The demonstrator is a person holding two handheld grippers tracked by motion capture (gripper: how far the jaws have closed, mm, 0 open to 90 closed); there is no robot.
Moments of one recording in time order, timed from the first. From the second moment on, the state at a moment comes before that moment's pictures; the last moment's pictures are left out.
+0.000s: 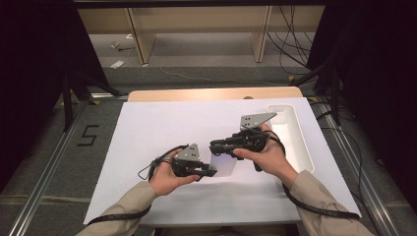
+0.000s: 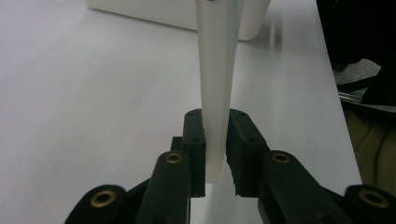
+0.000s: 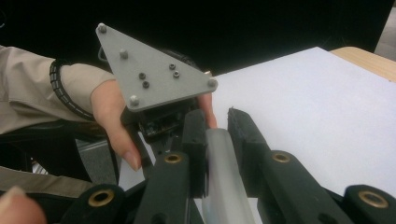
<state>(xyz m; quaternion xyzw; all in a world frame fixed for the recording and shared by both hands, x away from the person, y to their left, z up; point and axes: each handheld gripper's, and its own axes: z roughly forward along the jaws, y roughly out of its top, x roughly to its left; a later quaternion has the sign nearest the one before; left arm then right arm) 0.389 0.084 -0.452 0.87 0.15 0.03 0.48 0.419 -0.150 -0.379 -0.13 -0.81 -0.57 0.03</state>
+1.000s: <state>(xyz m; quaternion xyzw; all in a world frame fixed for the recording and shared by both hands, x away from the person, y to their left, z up) 0.393 0.091 -0.450 0.85 0.20 0.04 0.48 0.424 -0.155 -0.379 -0.16 -0.79 -0.59 -0.04</state>
